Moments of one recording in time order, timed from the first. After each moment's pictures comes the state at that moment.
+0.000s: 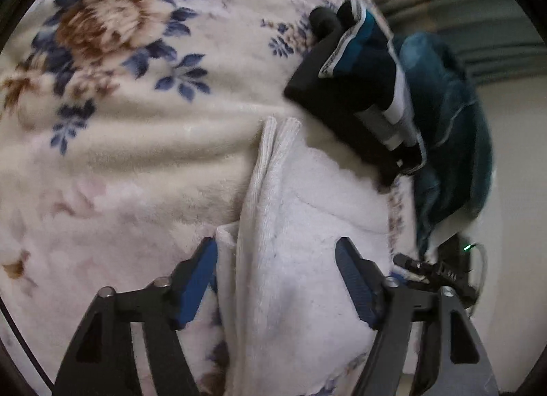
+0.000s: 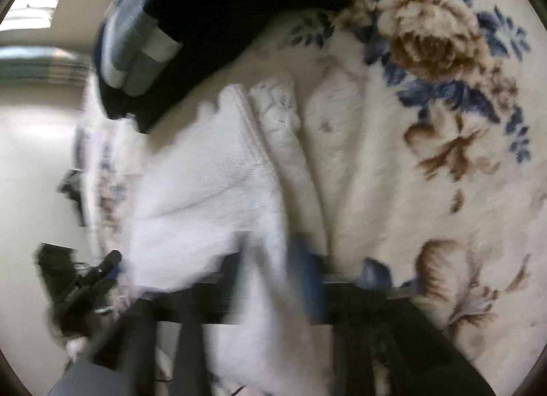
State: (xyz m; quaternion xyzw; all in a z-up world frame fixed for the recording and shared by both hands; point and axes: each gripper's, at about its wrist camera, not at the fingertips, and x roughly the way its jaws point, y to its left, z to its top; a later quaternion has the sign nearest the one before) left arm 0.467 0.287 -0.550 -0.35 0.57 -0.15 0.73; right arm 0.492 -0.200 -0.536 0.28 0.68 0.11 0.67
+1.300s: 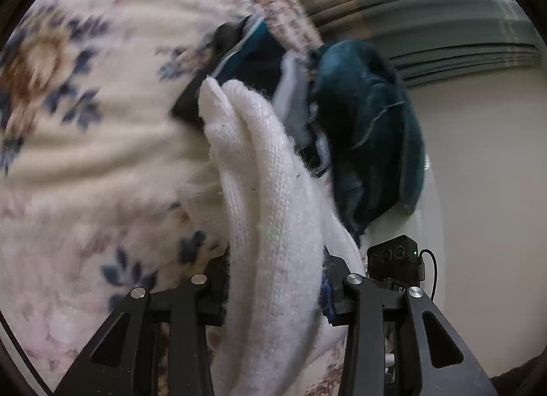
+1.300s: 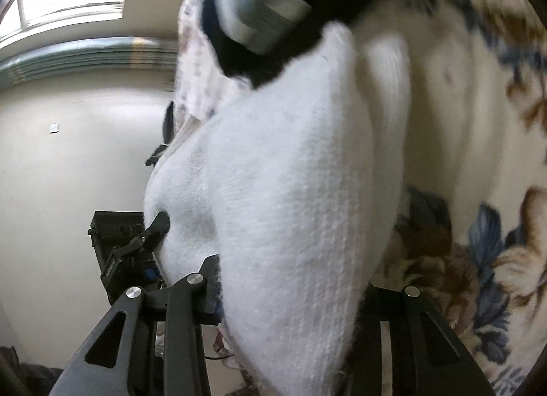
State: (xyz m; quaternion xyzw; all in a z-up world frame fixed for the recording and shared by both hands) left arm 0.477 0.245 -0.448 -0.39 0.50 -0.25 0.73; right arm 0.443 -0.170 -0.486 0.36 0.63 0.27 0.64
